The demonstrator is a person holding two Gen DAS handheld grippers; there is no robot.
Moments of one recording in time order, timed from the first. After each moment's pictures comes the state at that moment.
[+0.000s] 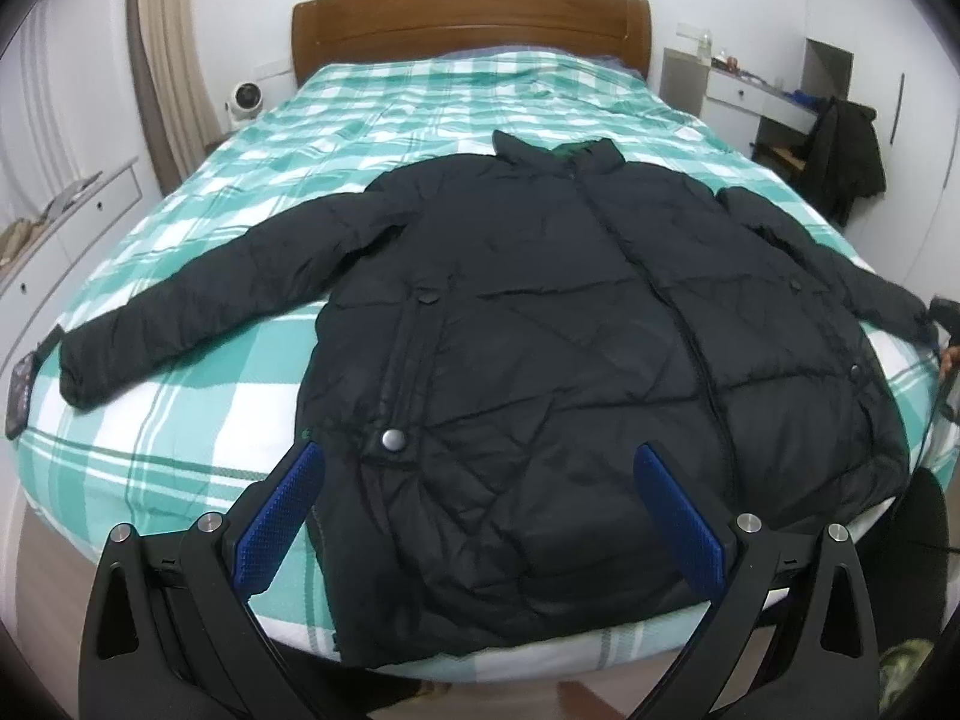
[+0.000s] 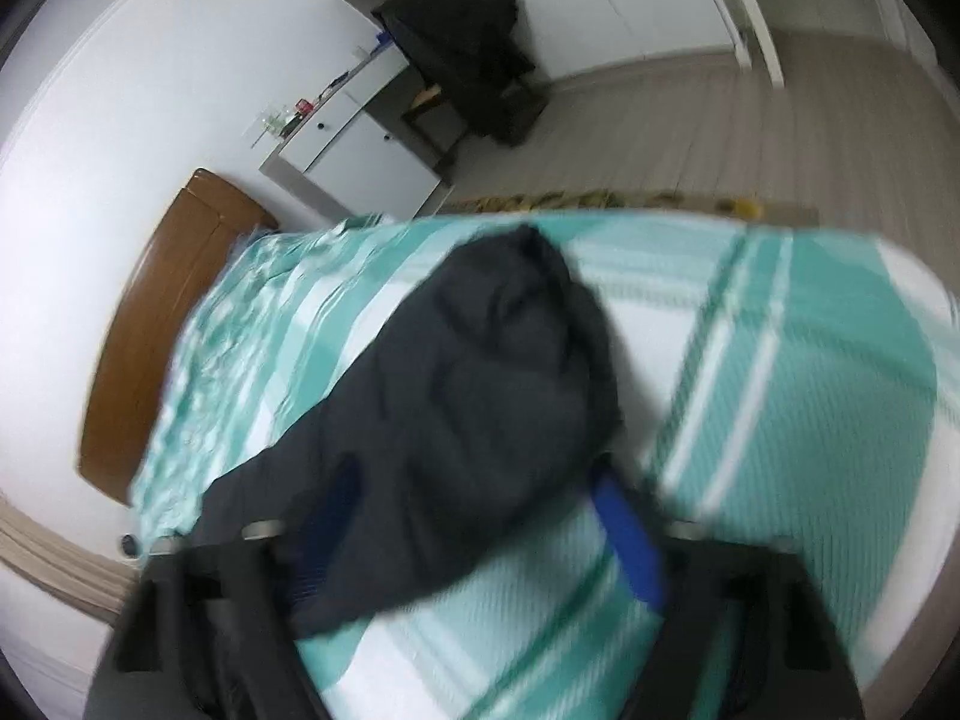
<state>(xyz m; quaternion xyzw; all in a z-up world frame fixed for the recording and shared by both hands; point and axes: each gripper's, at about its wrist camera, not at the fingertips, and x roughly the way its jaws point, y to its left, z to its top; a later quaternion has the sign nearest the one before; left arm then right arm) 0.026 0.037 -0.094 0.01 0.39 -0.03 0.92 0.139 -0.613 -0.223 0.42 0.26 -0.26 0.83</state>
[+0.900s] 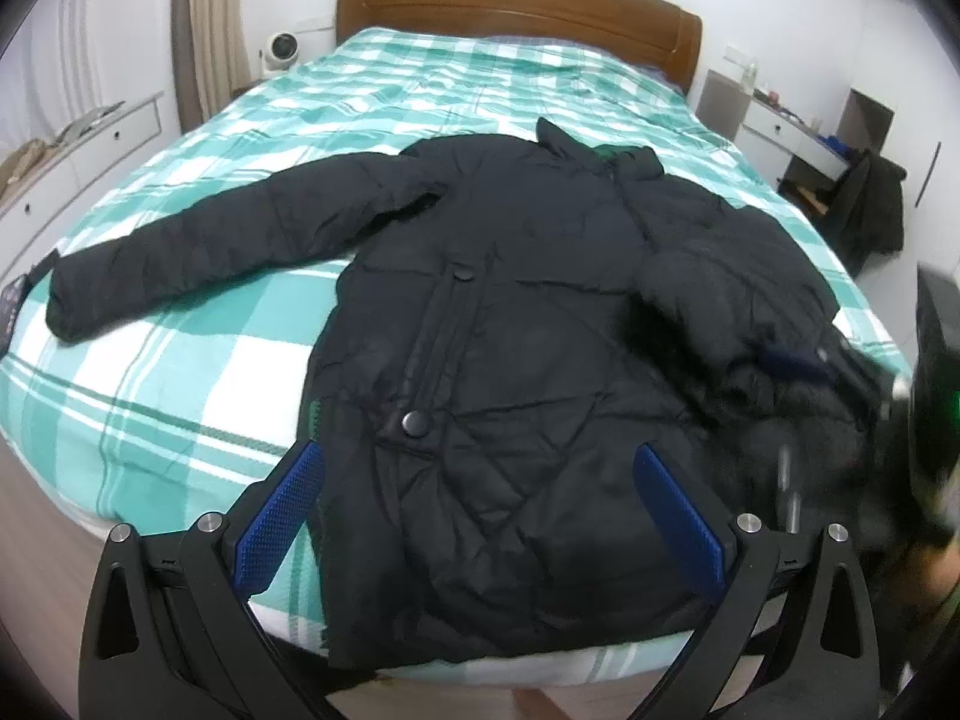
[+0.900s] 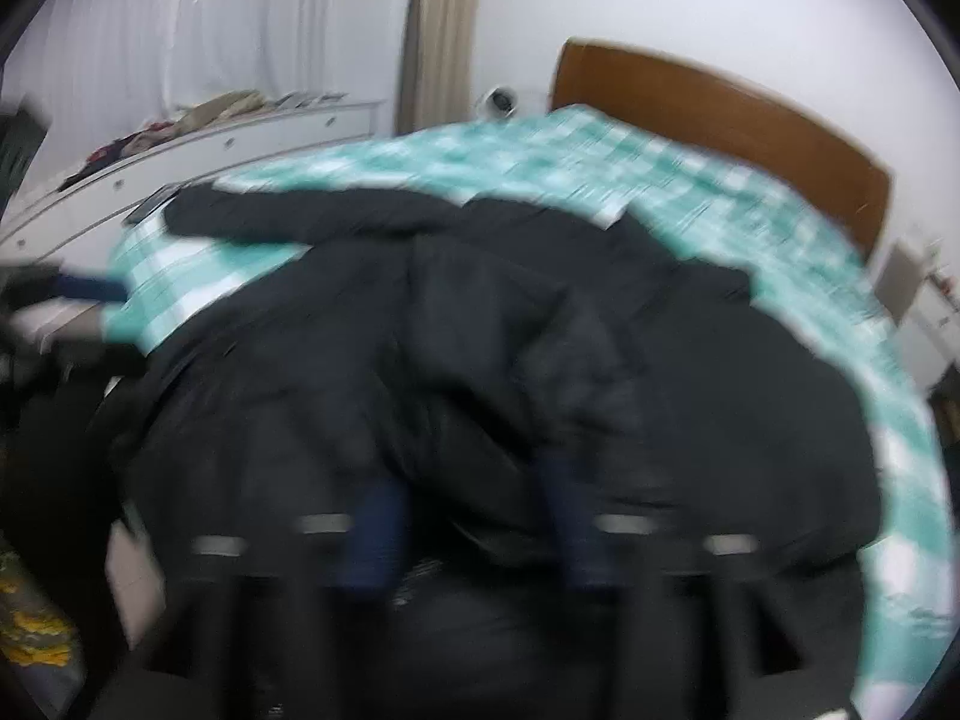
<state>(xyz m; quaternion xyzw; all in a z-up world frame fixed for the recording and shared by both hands) 0.041 0.063 -0.108 -0.06 0.41 -0.01 0.91 0.135 -0.071 -0.192 -0.16 0.32 0.29 0.89</state>
